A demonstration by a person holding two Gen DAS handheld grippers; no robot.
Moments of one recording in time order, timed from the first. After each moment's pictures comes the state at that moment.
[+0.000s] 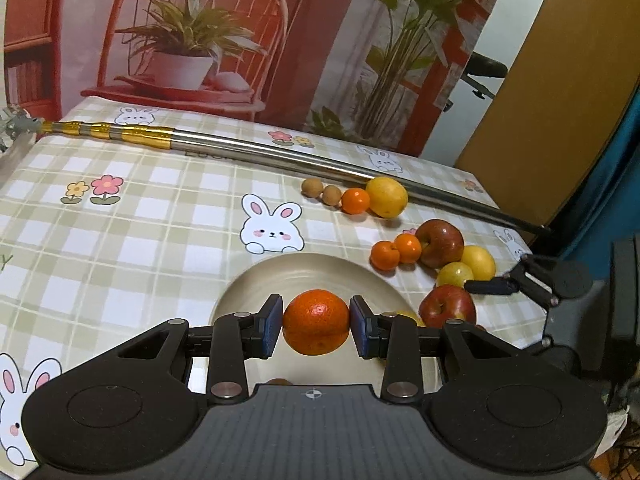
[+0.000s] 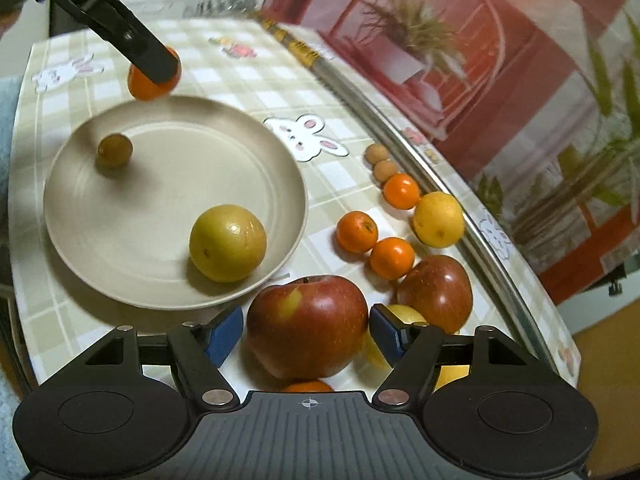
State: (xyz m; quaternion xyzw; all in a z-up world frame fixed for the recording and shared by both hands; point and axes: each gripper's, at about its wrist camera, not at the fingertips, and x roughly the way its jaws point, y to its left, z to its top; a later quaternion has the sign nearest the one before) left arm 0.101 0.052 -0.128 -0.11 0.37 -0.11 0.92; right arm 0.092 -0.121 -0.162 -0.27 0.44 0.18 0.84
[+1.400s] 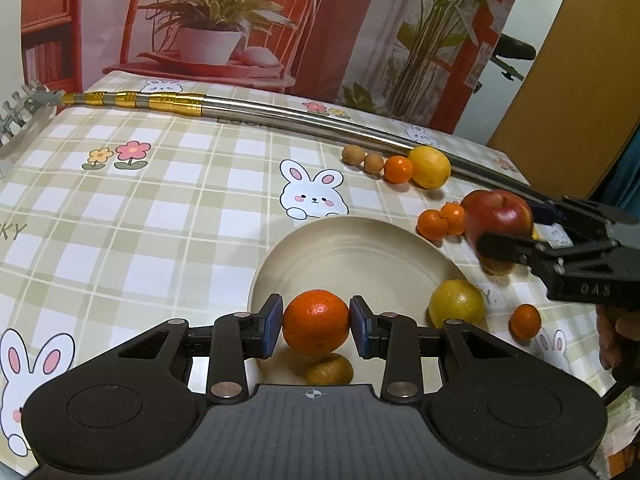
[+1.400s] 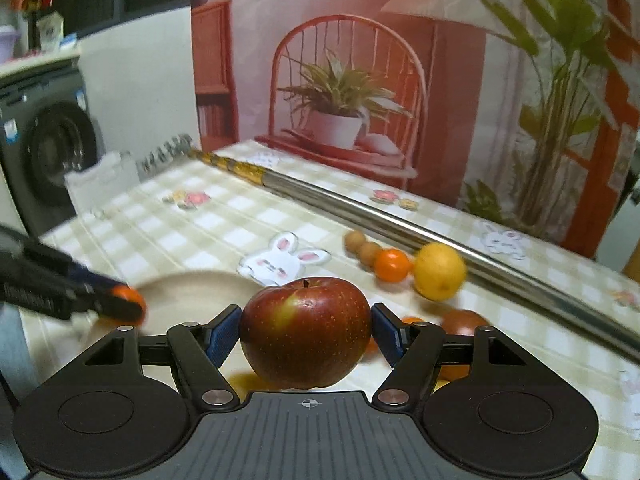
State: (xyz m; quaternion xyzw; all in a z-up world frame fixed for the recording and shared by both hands) left arm 0.102 0.064 -0.158 -0.09 0.39 -0.08 0.91; right arm 0.122 -0.148 -0.128 -0.01 0.35 0.16 0.92
